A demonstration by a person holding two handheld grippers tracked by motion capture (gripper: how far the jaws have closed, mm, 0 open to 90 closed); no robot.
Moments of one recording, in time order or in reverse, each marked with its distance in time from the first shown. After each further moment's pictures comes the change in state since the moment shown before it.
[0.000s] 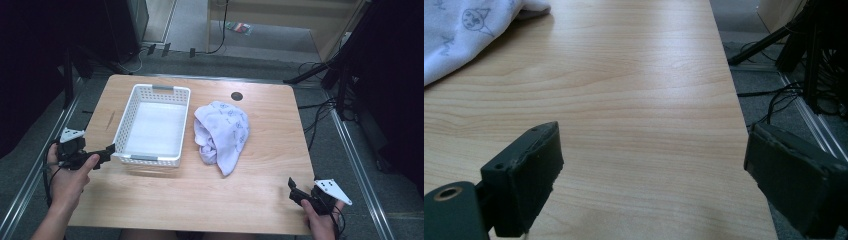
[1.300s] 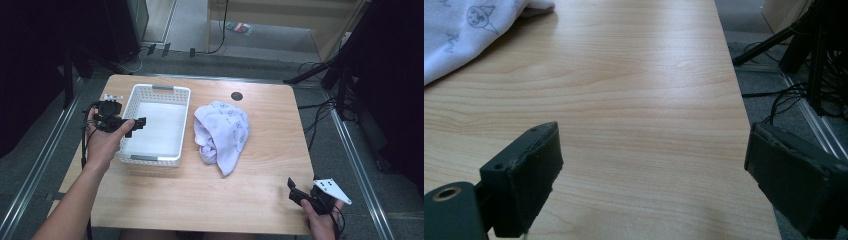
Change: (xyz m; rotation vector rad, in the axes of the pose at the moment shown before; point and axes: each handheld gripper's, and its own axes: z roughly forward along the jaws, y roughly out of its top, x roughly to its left) left arm -0.060 0.091 0.055 0.120 -0.043 0.033; right arm 0.000 0.000 0.001 0.002 0.010 -0.013
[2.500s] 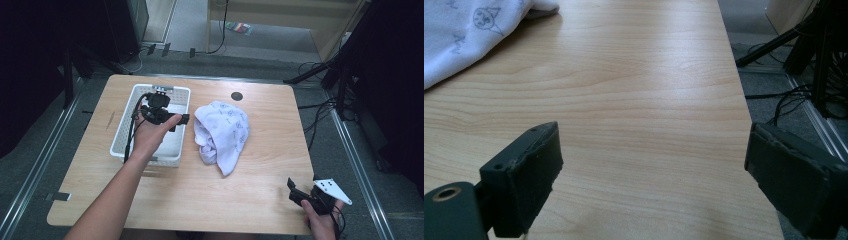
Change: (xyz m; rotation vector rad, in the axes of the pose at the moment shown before) left arm -0.104 0.036 0.039 0.043 -0.119 0.087; right arm -0.001 0.000 -0.001 -0.003 0.016 -0.002
